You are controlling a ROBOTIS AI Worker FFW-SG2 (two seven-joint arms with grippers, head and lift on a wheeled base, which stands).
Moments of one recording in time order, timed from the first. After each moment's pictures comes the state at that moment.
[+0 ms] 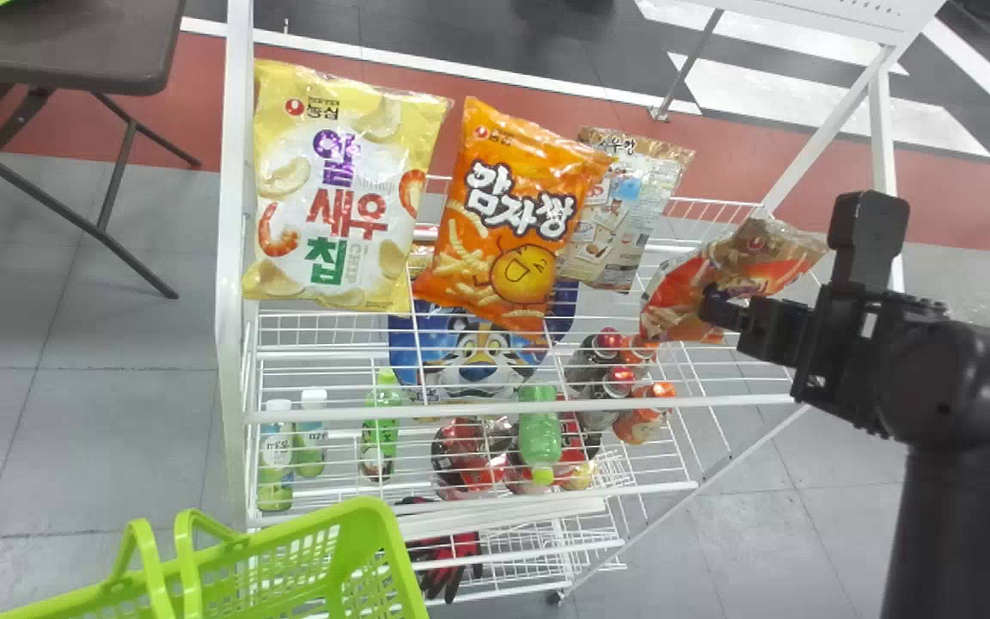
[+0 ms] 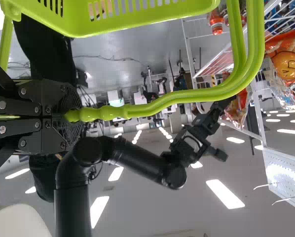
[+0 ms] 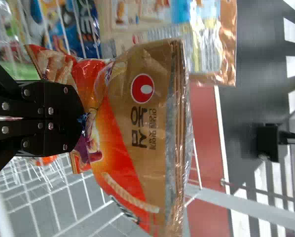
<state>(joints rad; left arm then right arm) 0.56 0.07 0.15 -2.25 0.15 1.54 -1.57 0.00 -0.23 -0.45 -2.20 -0.15 1.47 0.22</state>
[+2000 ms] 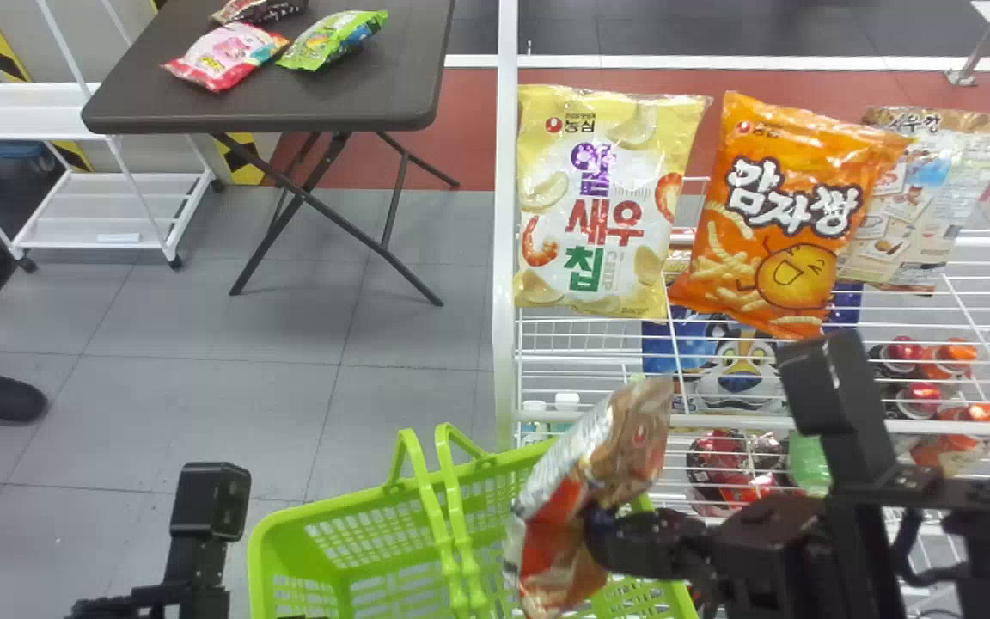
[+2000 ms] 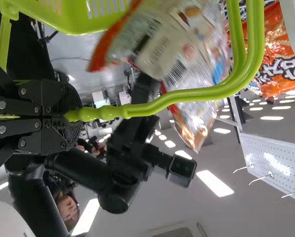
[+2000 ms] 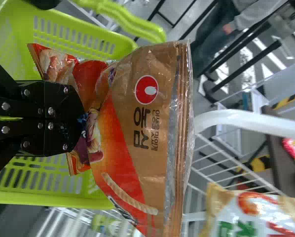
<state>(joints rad) 0.47 0.06 0.21 -2.24 0.20 1.54 -1.57 0.30 -0.24 0.04 -2.51 -0.65 1.57 0.24</state>
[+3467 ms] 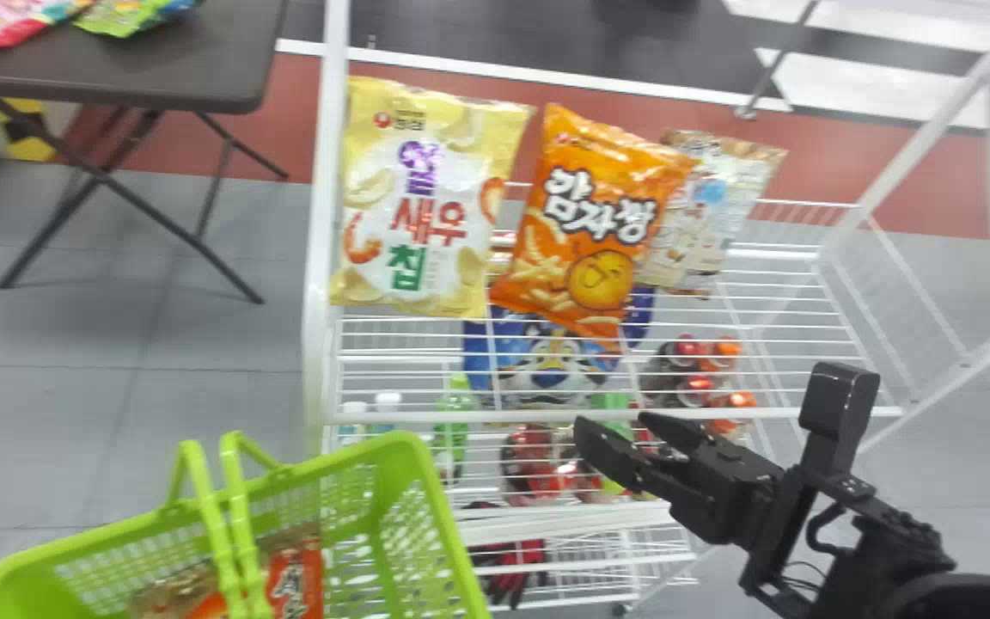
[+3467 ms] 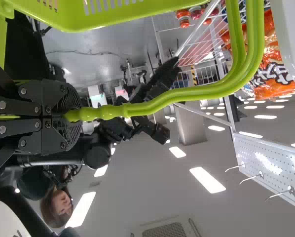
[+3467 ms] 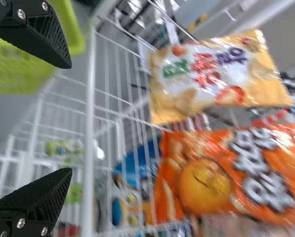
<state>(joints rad) 0.45 0.06 0.22 -2.18 0.21 1.54 -1.57 0.54 -0.13 -0.31 -2.27 -0.42 0.78 0.44</state>
